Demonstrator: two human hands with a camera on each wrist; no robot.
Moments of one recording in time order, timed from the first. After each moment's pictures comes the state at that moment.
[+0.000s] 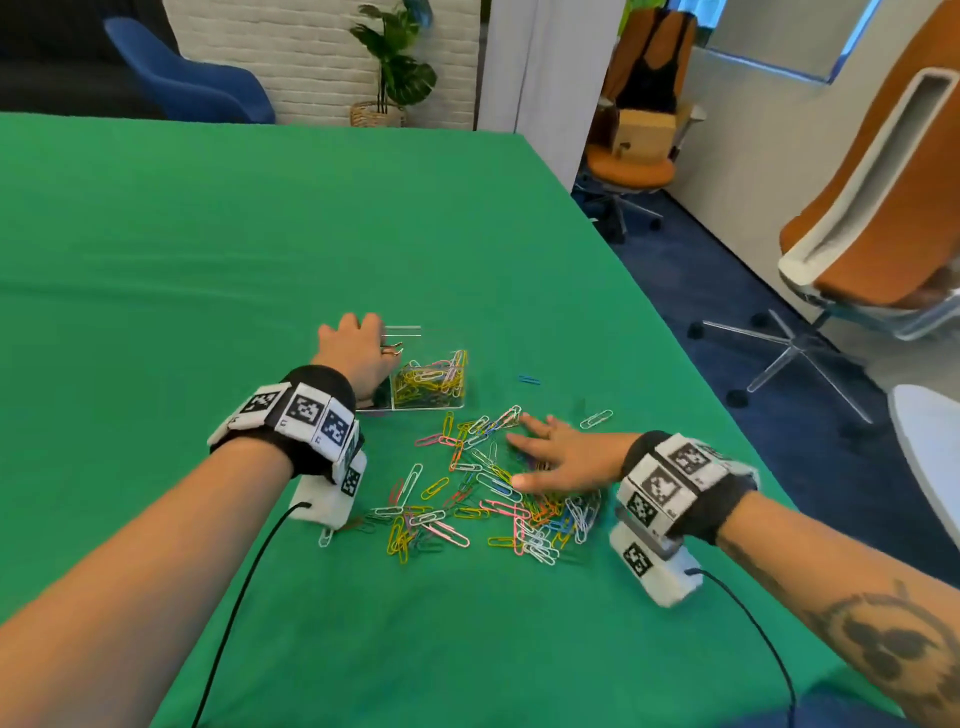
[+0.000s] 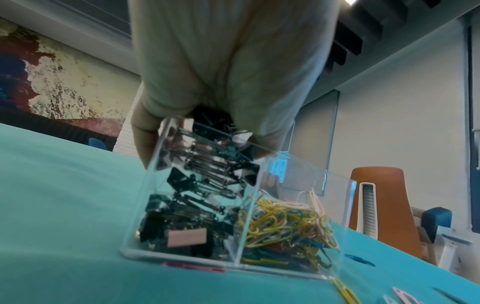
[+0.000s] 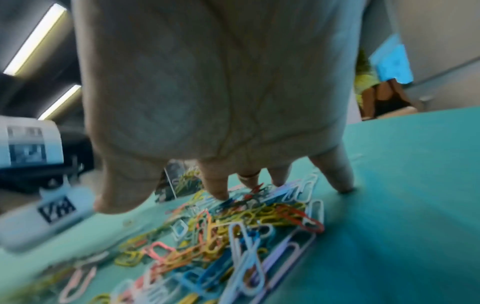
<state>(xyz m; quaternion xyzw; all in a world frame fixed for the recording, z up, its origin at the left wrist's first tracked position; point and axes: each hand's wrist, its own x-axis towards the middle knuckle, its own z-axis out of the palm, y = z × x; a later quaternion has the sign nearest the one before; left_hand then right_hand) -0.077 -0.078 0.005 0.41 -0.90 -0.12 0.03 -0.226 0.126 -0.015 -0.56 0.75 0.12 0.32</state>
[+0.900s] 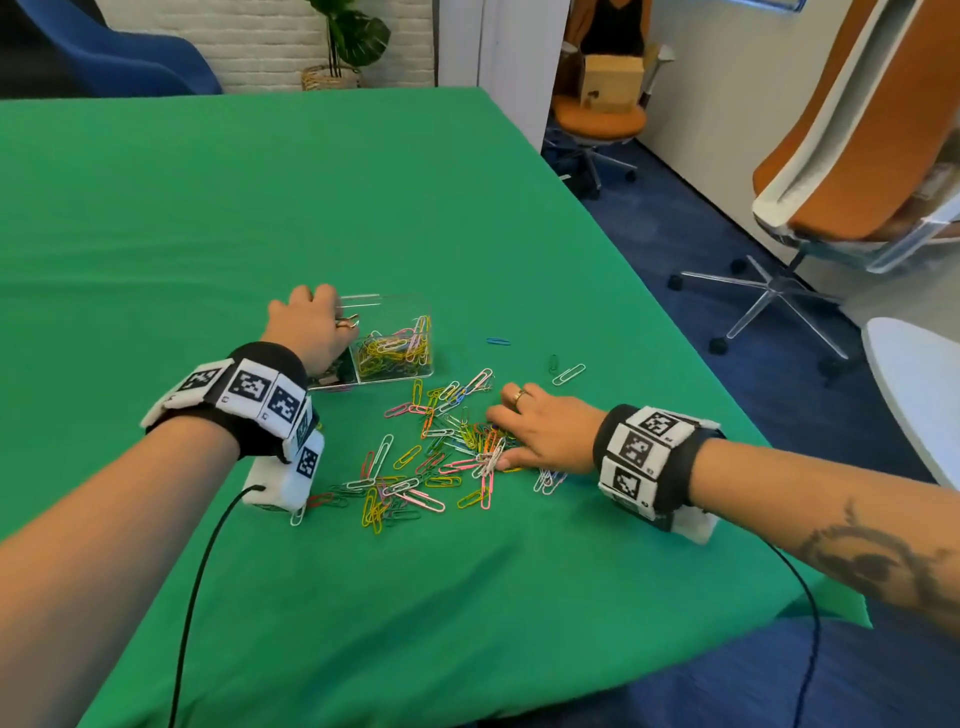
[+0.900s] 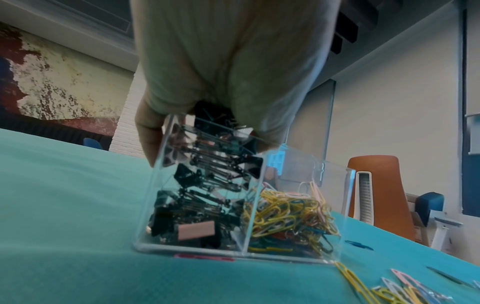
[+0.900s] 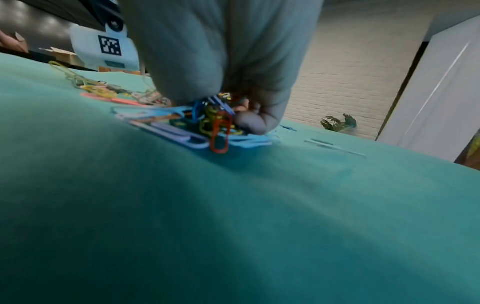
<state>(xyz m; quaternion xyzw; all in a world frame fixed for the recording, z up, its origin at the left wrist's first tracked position) -0.077 -0.074 0.005 0.38 -0.92 -0.09 0.03 -0.223 0.146 -0.046 -0.67 0.72 0.12 0.10</state>
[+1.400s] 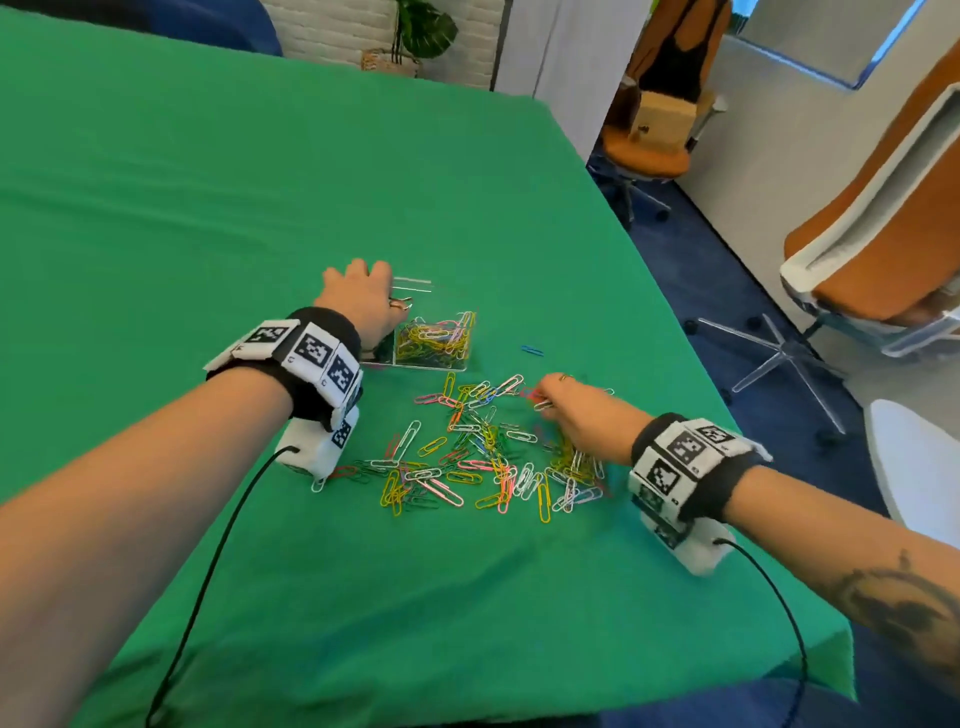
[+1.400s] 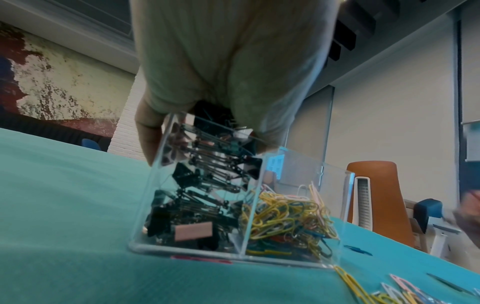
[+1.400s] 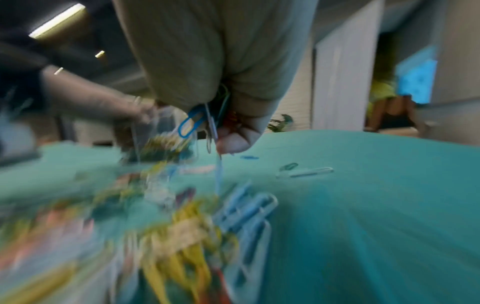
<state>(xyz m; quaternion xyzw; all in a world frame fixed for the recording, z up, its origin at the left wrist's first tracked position) -0.076 -0.081 0.000 0.40 -0.91 -0.10 0.03 -0.235 0.132 -0.029 -0.61 0.77 0.01 0.15</state>
